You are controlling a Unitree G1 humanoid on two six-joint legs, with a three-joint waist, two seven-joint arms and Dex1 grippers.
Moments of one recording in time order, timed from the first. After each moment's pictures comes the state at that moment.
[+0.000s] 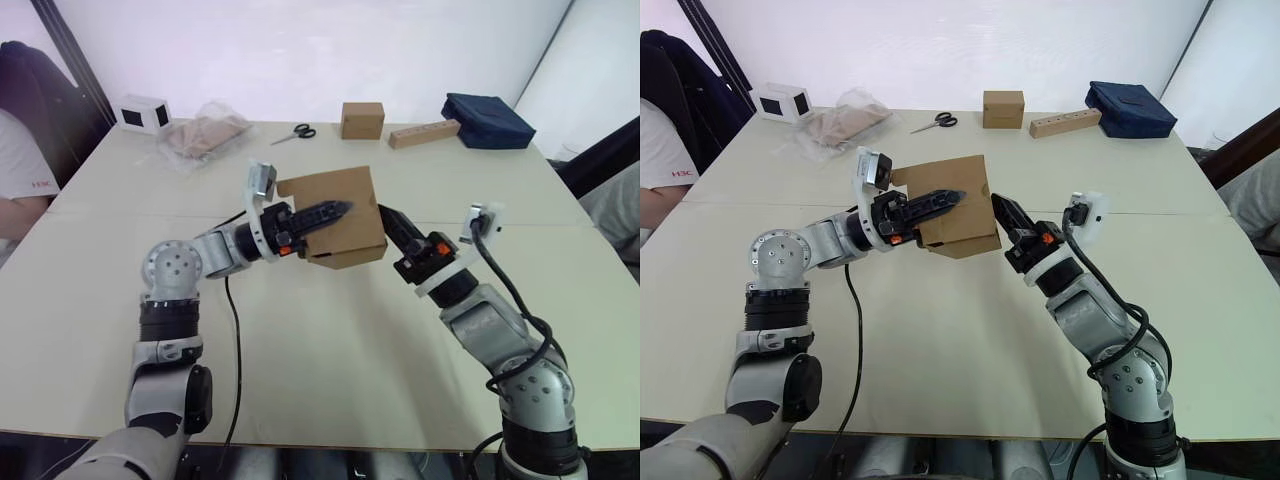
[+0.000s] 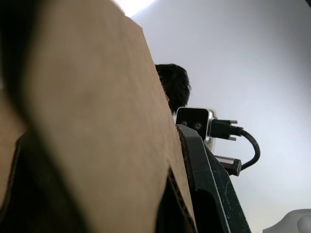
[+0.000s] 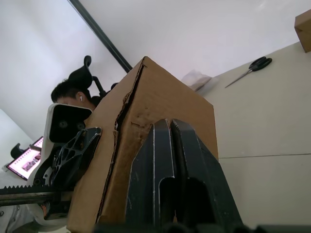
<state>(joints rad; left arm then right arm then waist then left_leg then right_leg) -0.76 0.22 0.24 0.14 -1.10 1.21 -0.74 -0.21 -0.29 -0.06 -0.59 1.17 0.58 -0.07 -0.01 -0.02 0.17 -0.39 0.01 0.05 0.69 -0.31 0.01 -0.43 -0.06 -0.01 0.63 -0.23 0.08</state>
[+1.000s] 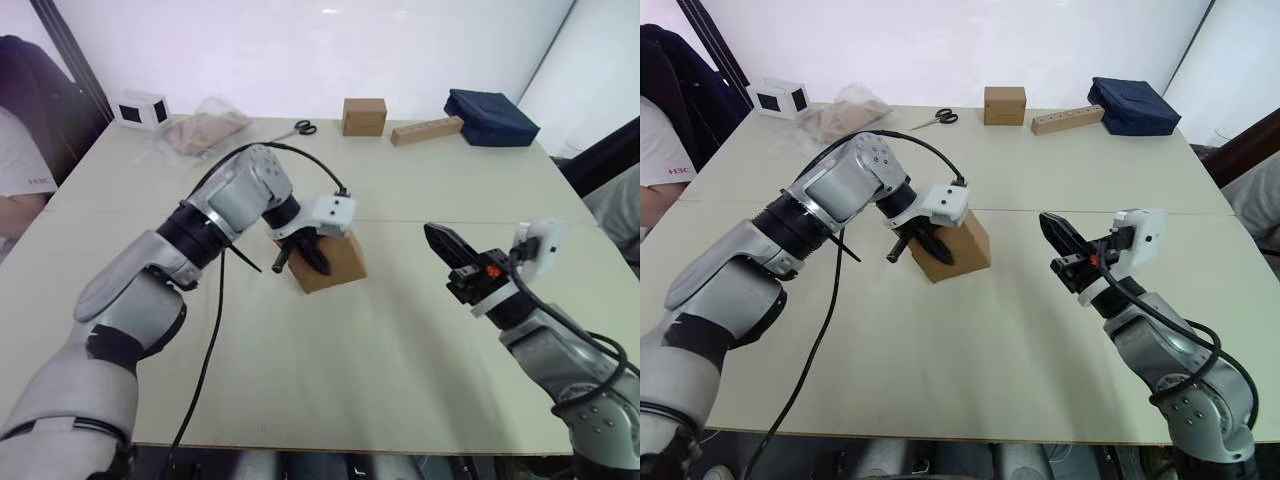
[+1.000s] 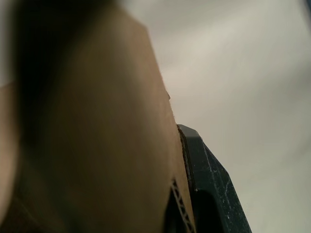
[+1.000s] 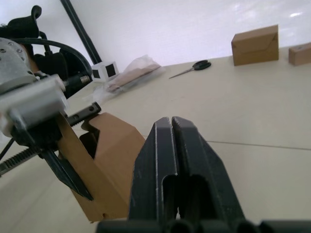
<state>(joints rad) -1.31 0.49 -0.79 0.51 -0.04 0.34 -1.59 -0.05 -0.52 -0.22 -0.66 1.04 0.58 0.07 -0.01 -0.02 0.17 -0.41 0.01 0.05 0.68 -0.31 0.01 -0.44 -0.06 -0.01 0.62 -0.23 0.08</state>
